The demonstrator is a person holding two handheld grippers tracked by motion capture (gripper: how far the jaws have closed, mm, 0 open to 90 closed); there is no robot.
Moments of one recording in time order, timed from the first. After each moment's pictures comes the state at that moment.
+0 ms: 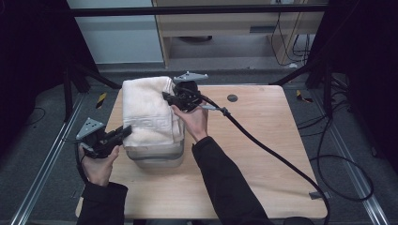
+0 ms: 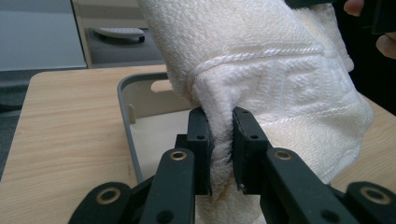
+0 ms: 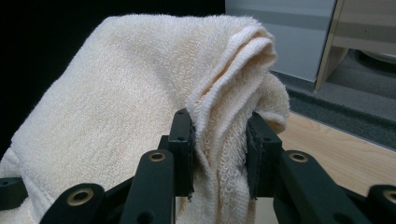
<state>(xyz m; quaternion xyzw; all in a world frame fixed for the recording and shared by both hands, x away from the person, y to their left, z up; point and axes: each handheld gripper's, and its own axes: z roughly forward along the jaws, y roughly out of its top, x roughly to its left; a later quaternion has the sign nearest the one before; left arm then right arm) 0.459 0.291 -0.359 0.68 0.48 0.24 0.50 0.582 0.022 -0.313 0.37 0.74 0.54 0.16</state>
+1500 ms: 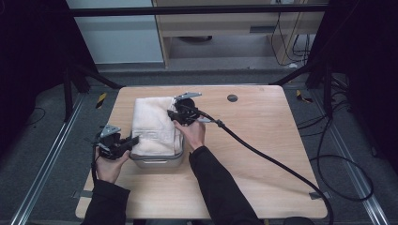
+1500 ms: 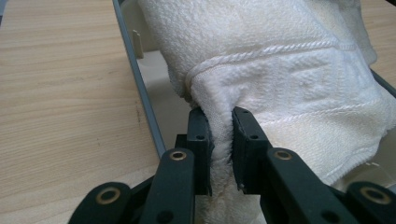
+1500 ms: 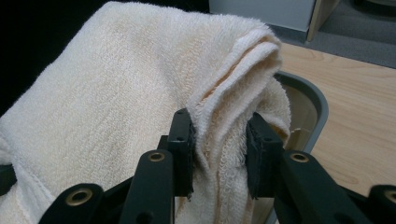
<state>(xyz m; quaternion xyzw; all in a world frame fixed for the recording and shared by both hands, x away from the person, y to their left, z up) 0.494 0.287 -0.420 0.73 0.51 0.21 0.41 0.604 0.032 -0.401 0.42 0.76 0.47 0.15</state>
